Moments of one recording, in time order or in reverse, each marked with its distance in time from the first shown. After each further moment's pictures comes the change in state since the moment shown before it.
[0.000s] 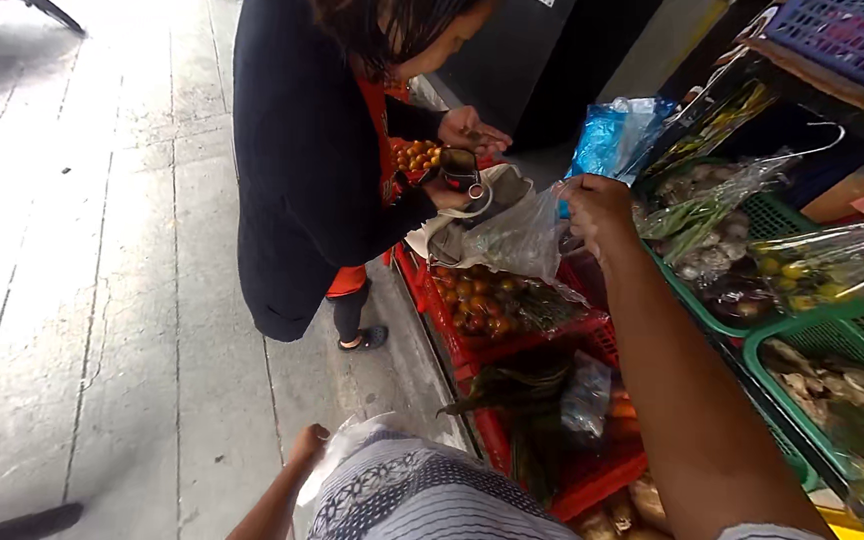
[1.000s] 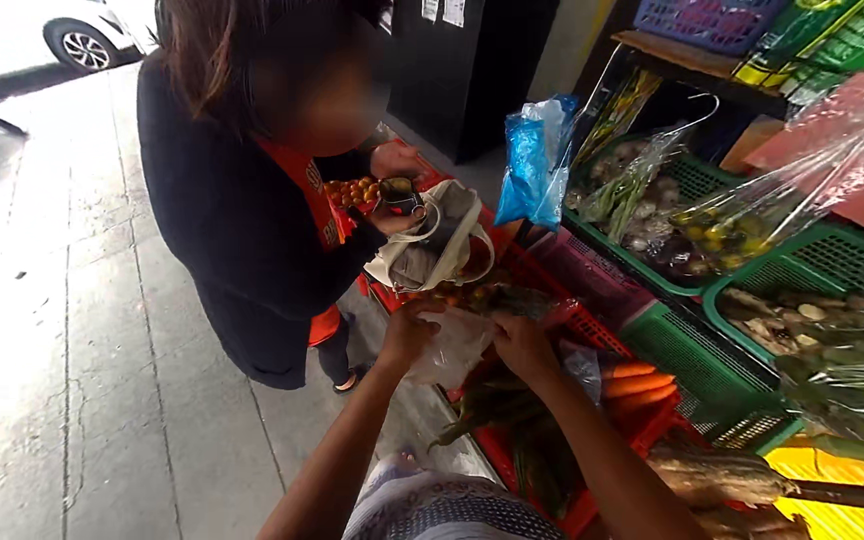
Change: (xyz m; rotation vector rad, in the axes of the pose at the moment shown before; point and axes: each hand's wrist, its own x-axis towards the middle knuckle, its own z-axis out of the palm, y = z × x) left_hand -0.092 0.388 -0.078 -0.428 -0.004 0.882; right_hand -0.148 0.086 0.015 -0.451 -0.258 -0.082
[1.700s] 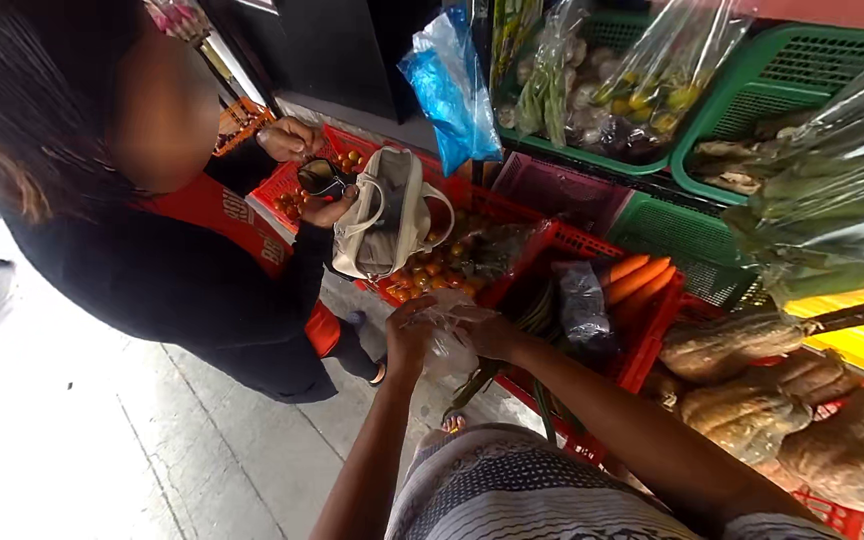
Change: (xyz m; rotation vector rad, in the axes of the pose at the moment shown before) left_hand -0.016 -0.030 0.054 -0.155 0.040 0.079; right_hand -0.028 0.036 0.060 0.305 -0.174 -0.149
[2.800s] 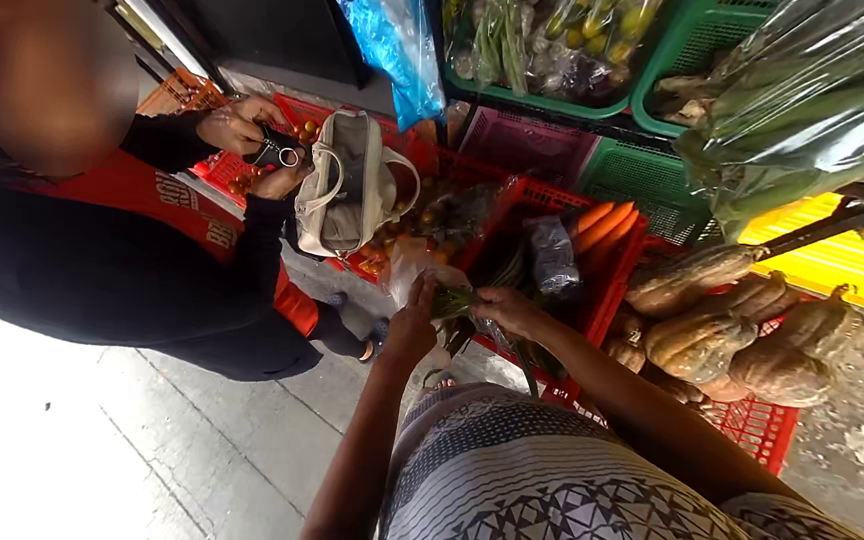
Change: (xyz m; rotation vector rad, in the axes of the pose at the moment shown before) left_hand -0.019 -0.037 0.023 1.169 -0.588 0.031; right_hand -0.066 0.041 0.000 0.438 0.044 0.482
